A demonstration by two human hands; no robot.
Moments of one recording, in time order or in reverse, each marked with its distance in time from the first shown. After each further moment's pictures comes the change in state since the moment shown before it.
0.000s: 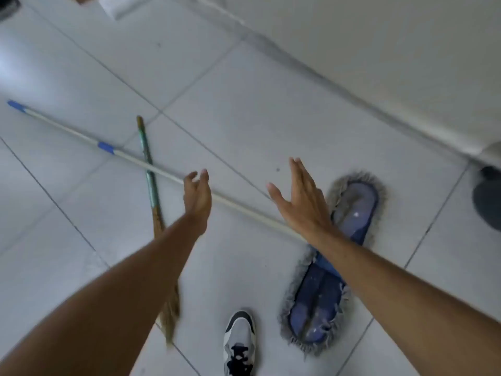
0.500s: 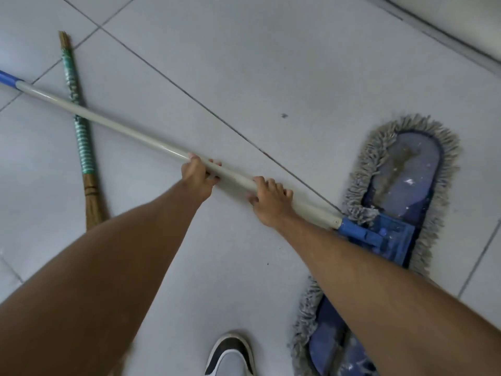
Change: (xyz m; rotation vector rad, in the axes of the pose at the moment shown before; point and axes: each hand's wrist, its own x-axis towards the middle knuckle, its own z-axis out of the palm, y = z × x) left_hand 0.194 -0.182 0.114 -0.484 -0.078 -0.365; right_hand 0.105 0.154 0.285 -0.266 -0.307 0.089
